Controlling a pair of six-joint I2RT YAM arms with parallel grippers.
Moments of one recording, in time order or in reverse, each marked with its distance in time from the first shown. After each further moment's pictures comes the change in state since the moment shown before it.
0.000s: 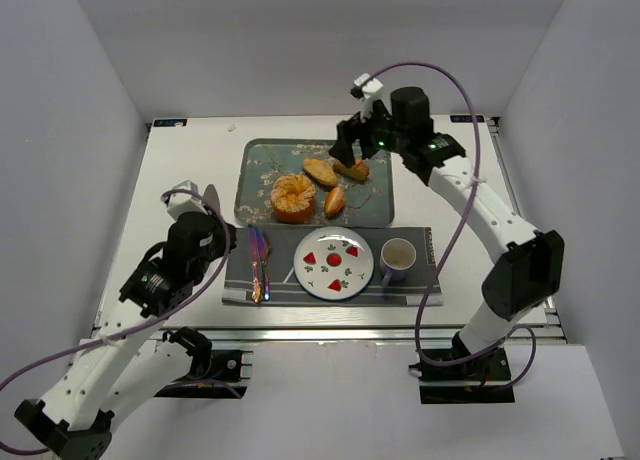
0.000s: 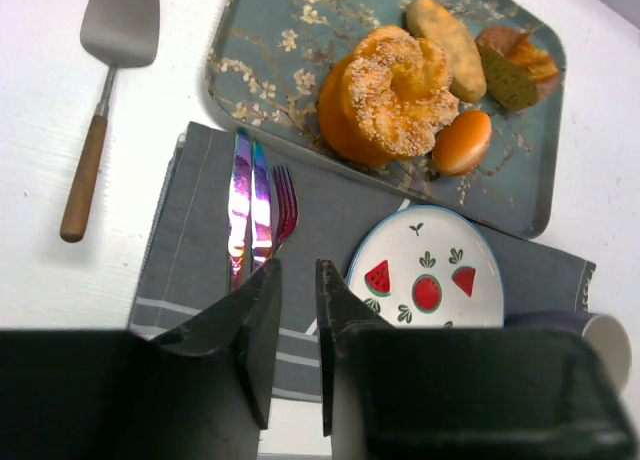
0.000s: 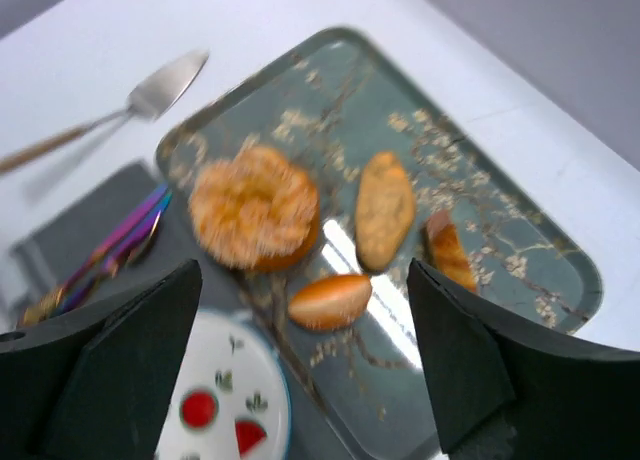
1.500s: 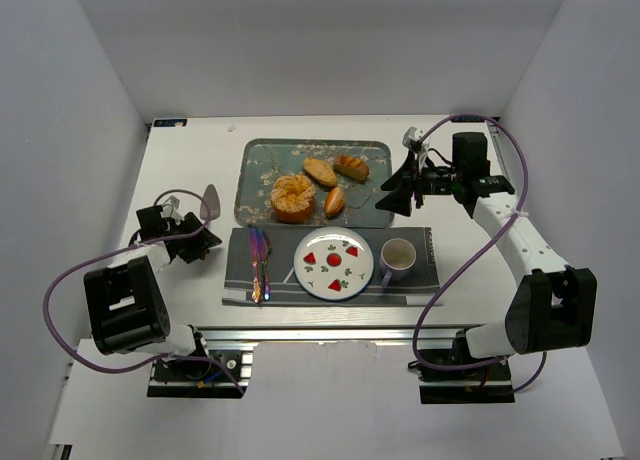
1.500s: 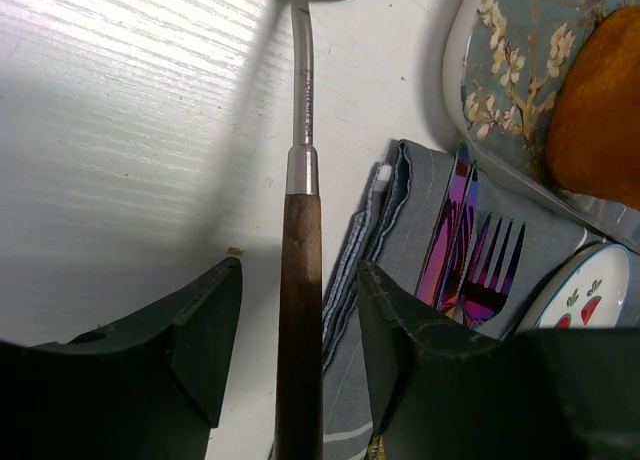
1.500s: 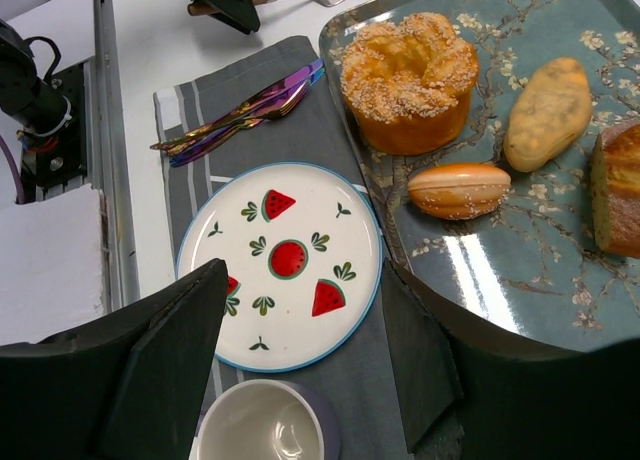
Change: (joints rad) left arm 0.864 0.736 -0.249 0.565 0.909 0.383; right arm -0.335 -0.270 -0.506 -0.010 -0.773 -0.287
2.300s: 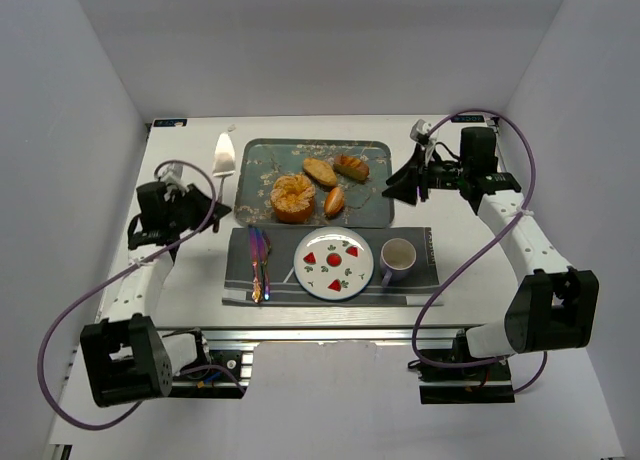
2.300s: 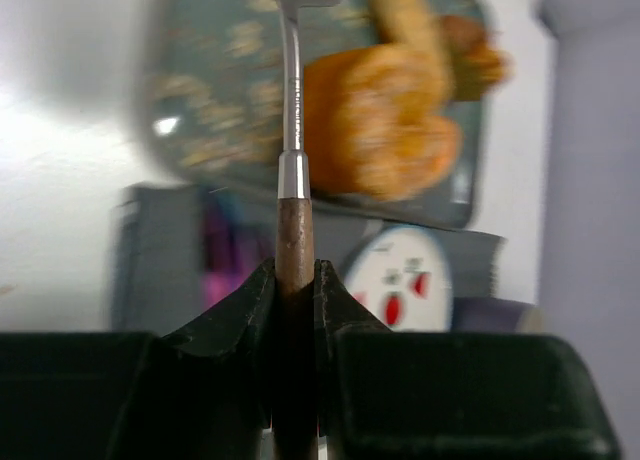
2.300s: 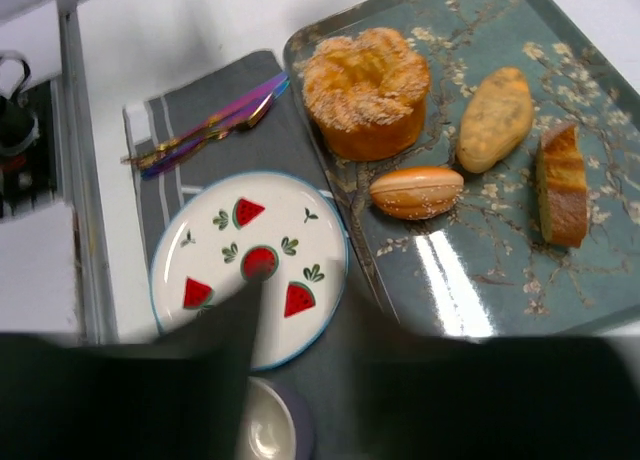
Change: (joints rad) left arm -0.114 -0.269 0.081 -0.035 0.077 -0.185; right arm -0.042 0.000 0.026 0.009 0.011 0.004
